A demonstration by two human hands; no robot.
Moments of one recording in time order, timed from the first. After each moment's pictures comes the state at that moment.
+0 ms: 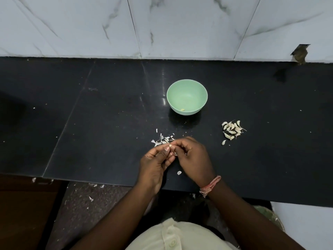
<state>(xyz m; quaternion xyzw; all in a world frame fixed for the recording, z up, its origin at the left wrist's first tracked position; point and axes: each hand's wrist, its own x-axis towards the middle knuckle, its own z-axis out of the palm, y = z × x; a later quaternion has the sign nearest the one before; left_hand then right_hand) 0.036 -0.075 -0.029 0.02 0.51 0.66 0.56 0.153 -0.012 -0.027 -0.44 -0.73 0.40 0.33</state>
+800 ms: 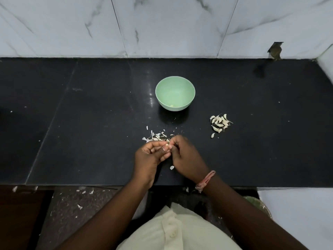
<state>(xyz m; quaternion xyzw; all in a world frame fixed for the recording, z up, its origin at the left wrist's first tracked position) 0.036 -0.074 -0.038 0.12 0.53 0.62 0.56 0.160 -0.023 -0.036 -0.47 -0.75 0.40 0.24</state>
